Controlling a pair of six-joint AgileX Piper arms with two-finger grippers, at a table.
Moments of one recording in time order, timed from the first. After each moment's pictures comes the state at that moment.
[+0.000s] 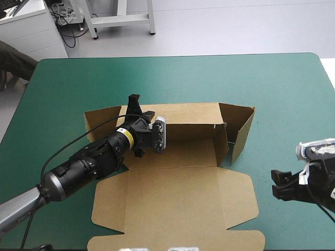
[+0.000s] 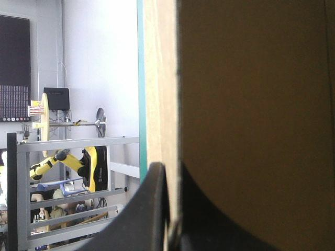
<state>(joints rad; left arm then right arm) -0.79 1.33 -0.97 0.84 0.33 0.34 0.11 0.66 -1.03 0.11 1.22 -0.09</state>
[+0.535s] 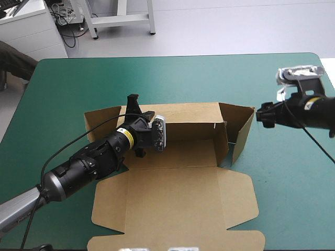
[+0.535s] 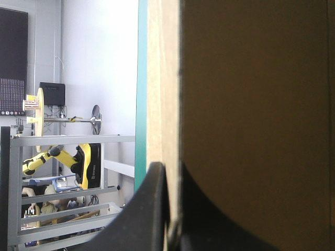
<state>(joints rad) -0.79 1.33 -0.97 0.84 0.33 0.29 0.11 1.20 -1.44 0.10 1.15 -0.07</state>
